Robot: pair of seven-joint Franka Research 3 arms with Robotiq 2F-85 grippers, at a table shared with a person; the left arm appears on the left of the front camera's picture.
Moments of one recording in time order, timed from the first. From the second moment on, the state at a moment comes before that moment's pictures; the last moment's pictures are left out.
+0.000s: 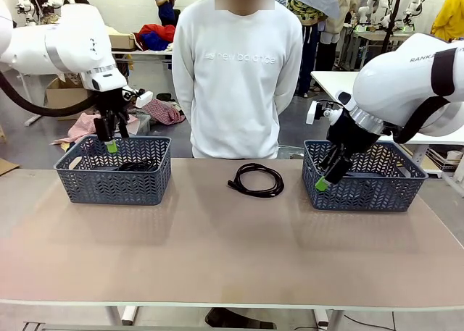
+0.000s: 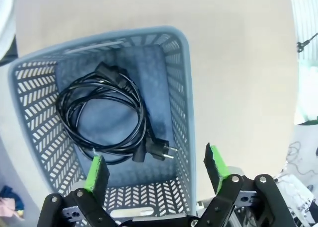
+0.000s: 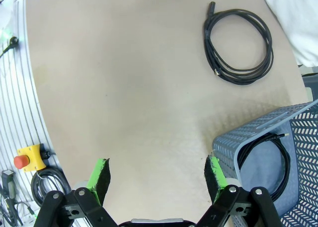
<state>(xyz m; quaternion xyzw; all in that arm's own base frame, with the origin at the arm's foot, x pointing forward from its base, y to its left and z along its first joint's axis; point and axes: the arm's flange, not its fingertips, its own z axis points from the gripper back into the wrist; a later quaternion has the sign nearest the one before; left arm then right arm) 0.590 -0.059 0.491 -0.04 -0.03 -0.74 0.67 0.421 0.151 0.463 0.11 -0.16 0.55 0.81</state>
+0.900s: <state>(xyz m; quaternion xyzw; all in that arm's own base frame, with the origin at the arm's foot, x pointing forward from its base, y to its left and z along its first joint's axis) 0.593 -0.062 0.499 -0.04 -0.04 -0.74 0.67 0.421 0.151 0.463 0.11 -0.16 0.55 0.81</state>
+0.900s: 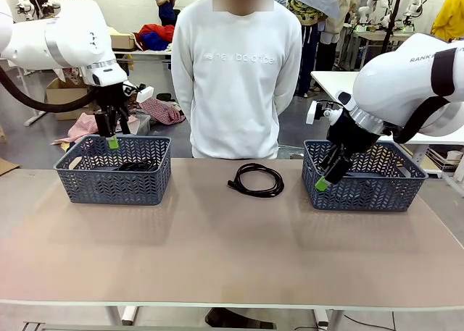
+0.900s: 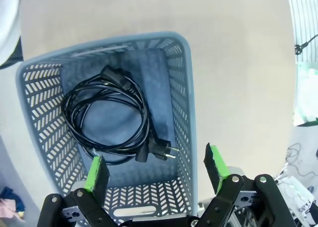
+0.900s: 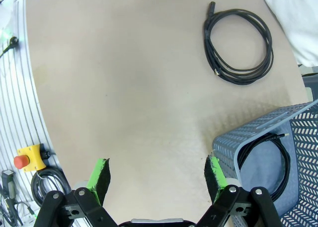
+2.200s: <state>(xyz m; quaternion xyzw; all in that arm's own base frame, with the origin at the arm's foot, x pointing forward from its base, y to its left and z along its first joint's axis) 0.469 -0.155 0.482 -0.09 -0.13 -0.64 0.76 0.421 0.151 0.463 0.11 -0.16 0.55 0.81</state>
